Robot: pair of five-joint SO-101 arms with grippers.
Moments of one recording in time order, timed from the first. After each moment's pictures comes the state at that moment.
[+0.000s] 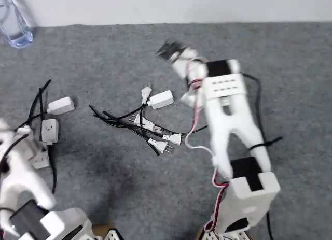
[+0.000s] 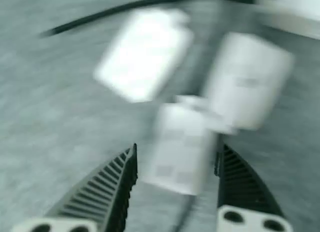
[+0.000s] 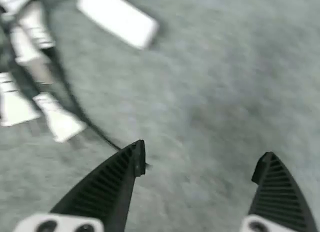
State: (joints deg) left arm -48.0 -7.6 41.4 53.0 -0.7; right arm -16.2 13.0 -9.9 77.7 39.8
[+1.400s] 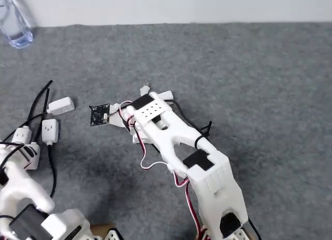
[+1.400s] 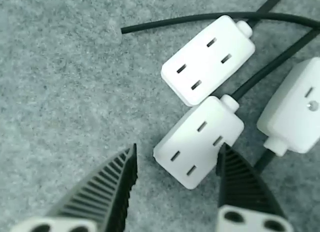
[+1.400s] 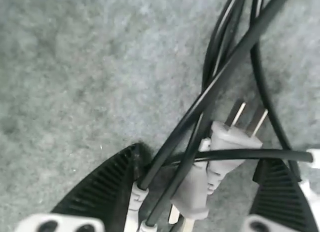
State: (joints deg) left arm -53.8 -9.0 47.6 43.3 -0.8; right arm -38.1 37.6 -13.8 66.4 53.8
